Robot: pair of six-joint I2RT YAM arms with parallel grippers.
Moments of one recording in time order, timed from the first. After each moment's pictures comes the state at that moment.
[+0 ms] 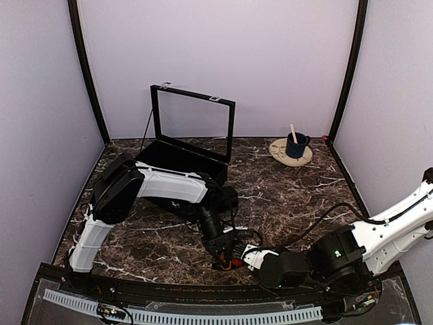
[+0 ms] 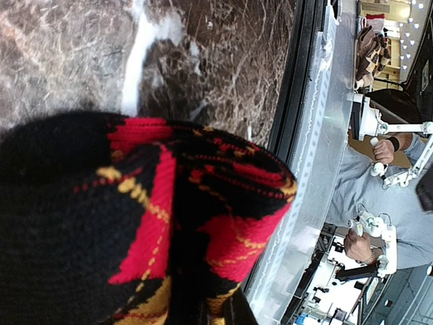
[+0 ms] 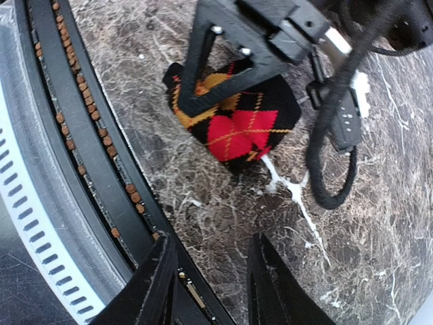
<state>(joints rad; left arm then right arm) -1.00 2.32 1.70 -1.11 0.89 0.21 1.67 1.30 0.81 -0.56 0.53 0.38</state>
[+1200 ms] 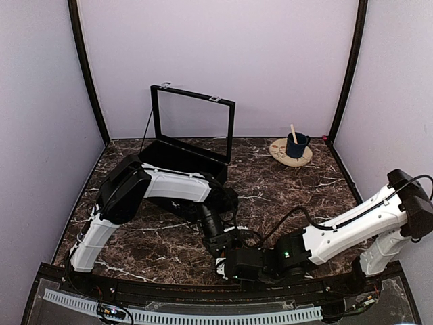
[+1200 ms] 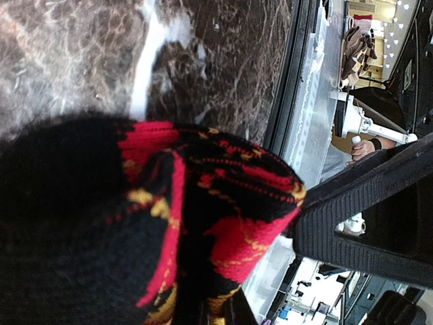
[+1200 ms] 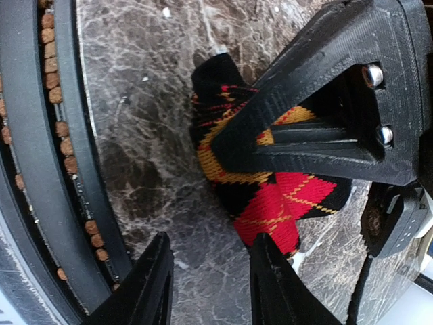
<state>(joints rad) -0.97 2.39 1.77 -1.19 0.95 0.25 1.55 1.63 0.93 -0.48 0.40 -0.03</state>
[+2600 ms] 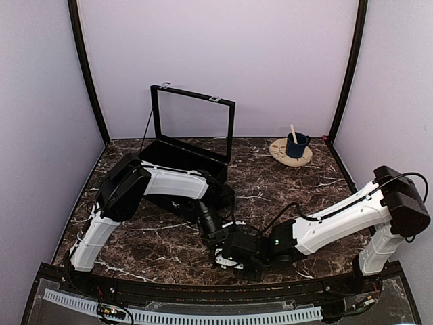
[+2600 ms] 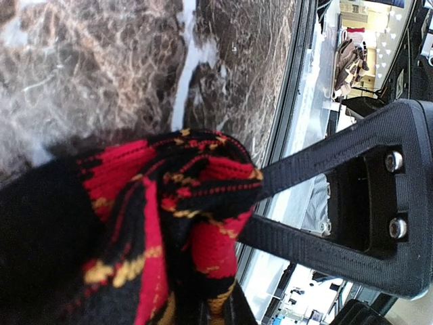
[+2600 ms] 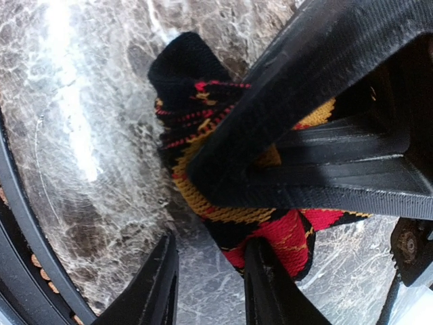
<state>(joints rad) -0.94 2.40 1.78 -1.19 0.98 0.26 1.41 1.71 0.92 -0.41 0.29 -0.11</state>
